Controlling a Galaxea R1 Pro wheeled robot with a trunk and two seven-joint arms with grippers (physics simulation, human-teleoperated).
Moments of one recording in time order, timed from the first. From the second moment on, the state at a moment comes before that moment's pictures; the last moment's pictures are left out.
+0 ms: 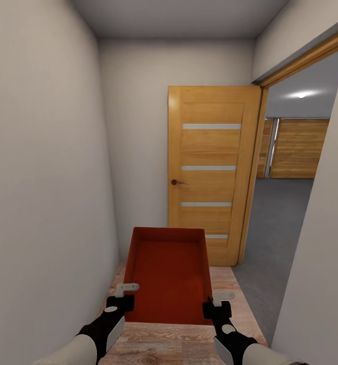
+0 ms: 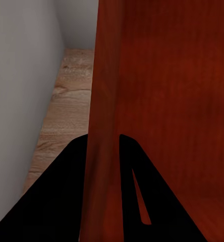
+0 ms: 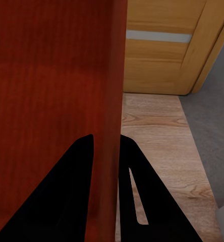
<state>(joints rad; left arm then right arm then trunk) -0.63 -0.12 0.02 -0.24 -0.02 -0.04 0.19 -0.64 0.12 0.21 -0.04 -0.08 -0.39 -0.21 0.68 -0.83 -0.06</state>
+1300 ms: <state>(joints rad) -0.64 -0.12 0.02 -0.24 -0.02 -0.03 0.19 -0.64 0.12 0.21 -0.04 -0.08 -0.39 -0.20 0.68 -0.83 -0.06</state>
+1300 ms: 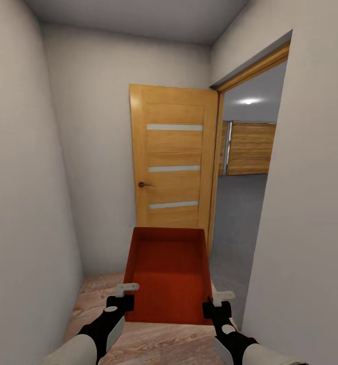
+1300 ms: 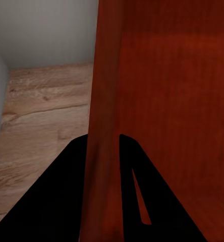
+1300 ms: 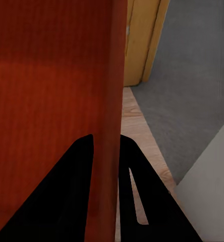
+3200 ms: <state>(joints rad) -0.64 -0.12 0.02 -0.24 -0.02 -0.04 0.19 -0.64 0.12 0.21 -0.04 -0.09 -0.39 -0.21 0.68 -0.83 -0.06</state>
